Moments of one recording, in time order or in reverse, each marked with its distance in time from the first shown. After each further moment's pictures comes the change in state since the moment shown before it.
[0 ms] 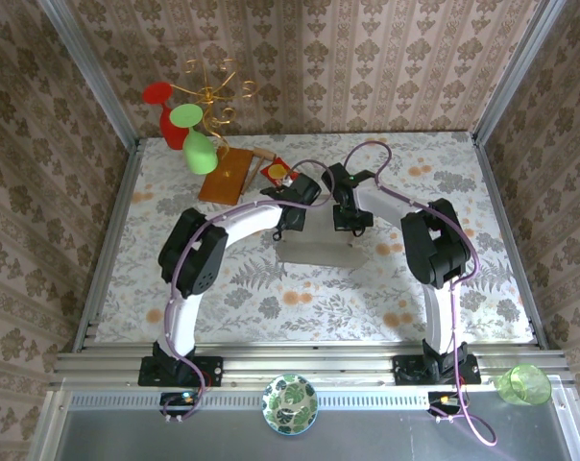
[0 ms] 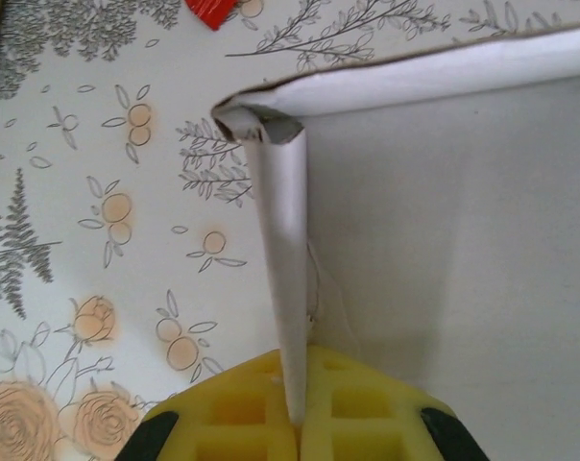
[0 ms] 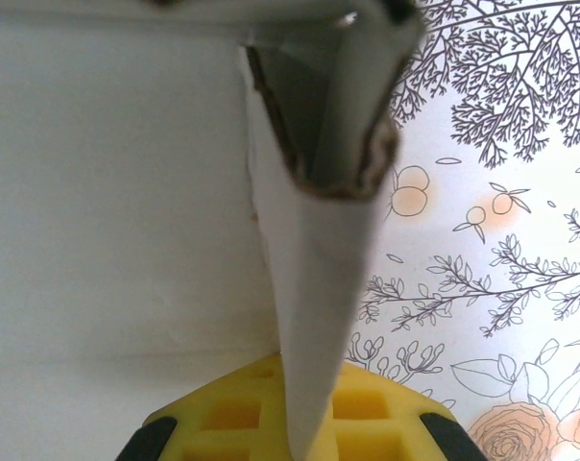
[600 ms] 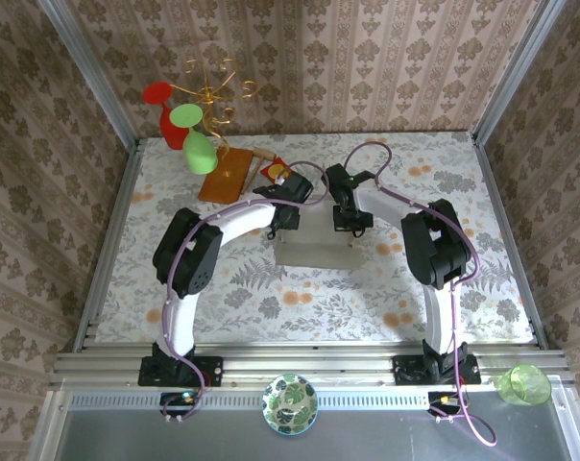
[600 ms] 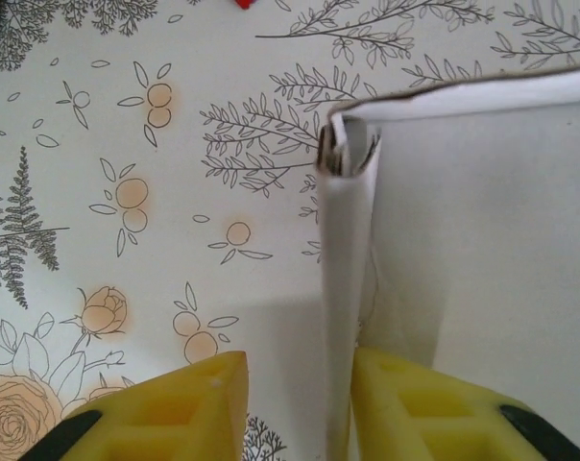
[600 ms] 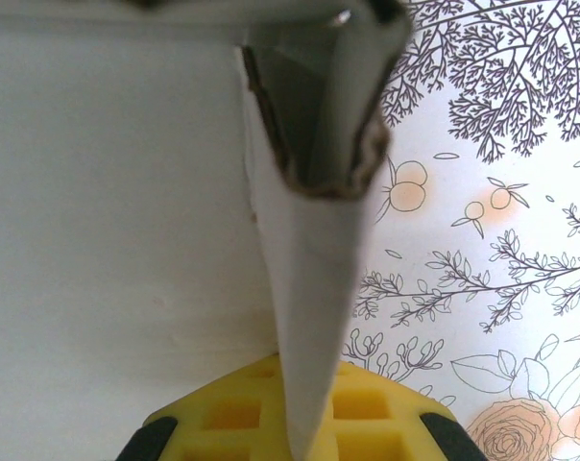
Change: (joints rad) left arm 0.039 -0.037 -0.046 0.029 0.090 -0.017; right arm 0.004 -0.005 -0.008 0.004 0.003 0.008
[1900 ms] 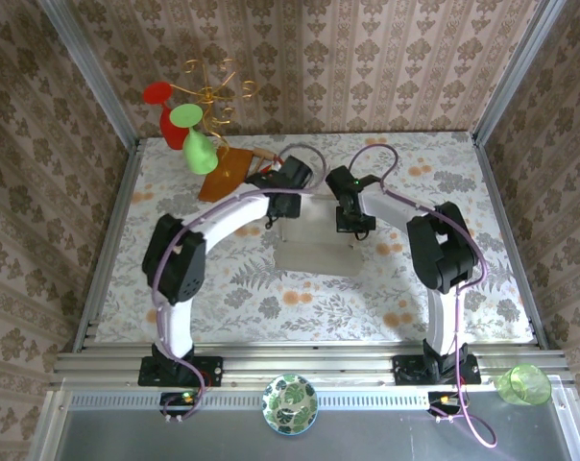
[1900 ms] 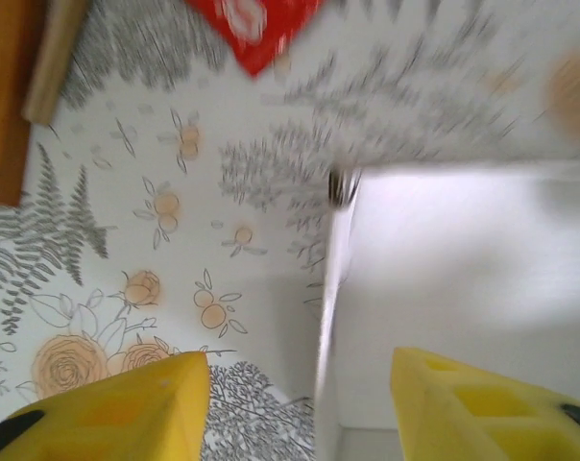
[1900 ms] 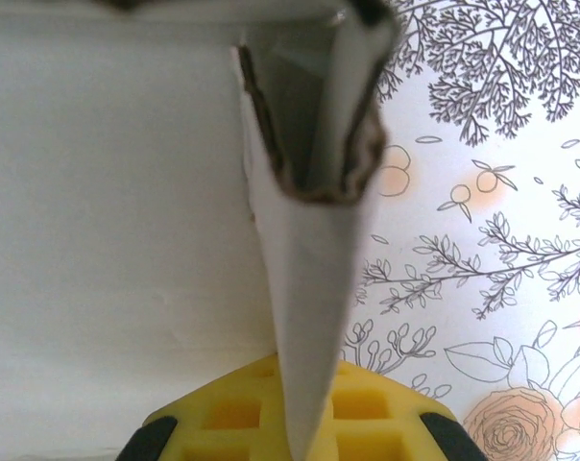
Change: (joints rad) left arm 0.010 -0.116 0.127 -0.146 0.045 -0.068; right arm -0.006 -0.068 -0.097 0.077 -0.012 0.021
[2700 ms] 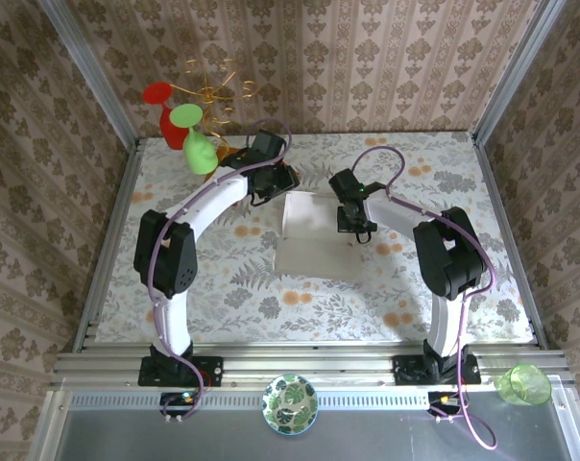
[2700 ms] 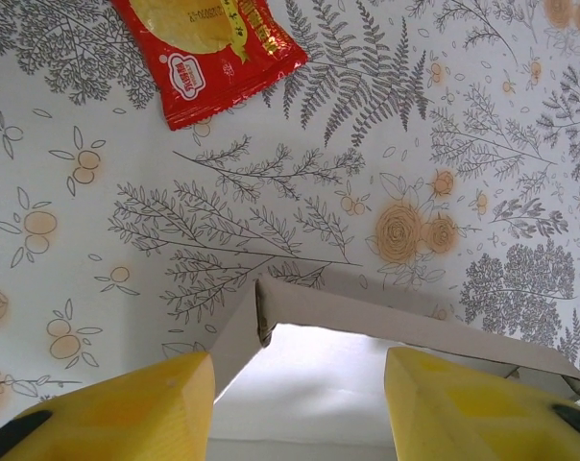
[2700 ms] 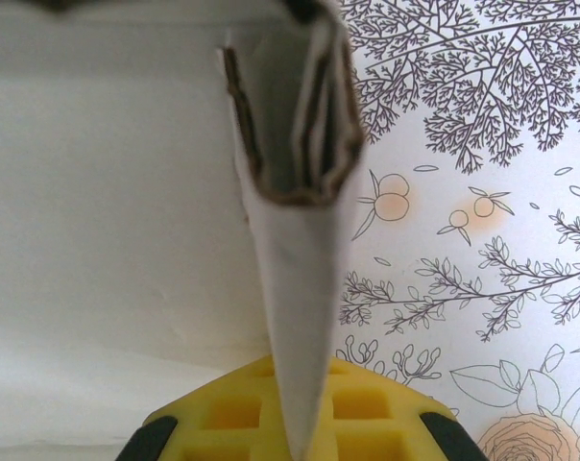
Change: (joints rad) left arm 0.145 0.048 0.086 0.077 0.356 -0.310; right arm 0.000 -0.063 -0.098 0.140 0.011 -0.004
